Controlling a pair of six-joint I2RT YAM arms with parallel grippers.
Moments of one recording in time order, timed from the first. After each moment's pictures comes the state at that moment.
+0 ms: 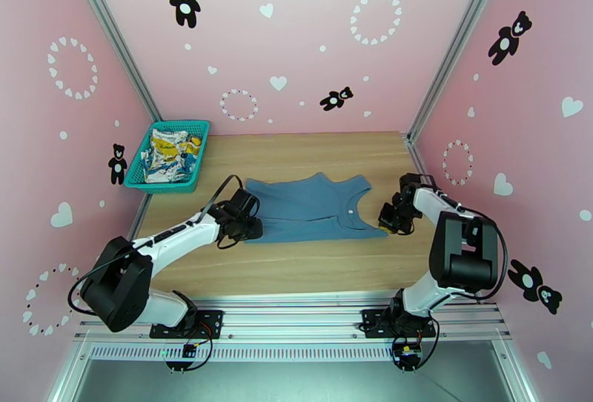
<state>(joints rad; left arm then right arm) -0.57 1.48 0.81 -0.52 0.01 -0.68 -0.18 1.67 0.97 -0.83 -0.22 0.33</state>
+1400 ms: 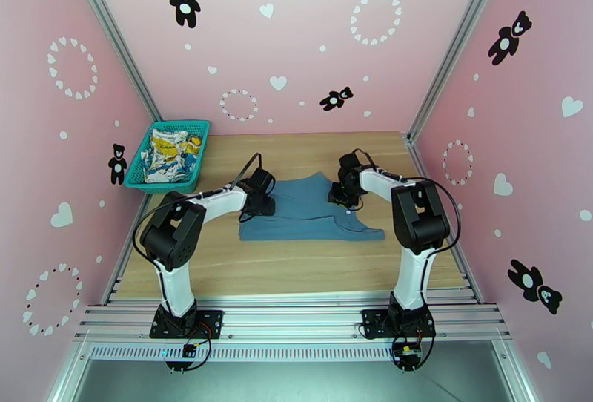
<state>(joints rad) -0.52 1.84 1.10 -0.44 -0.01 -0.50 0.25 1.95 1.26 -0.60 -0.22 0.45</state>
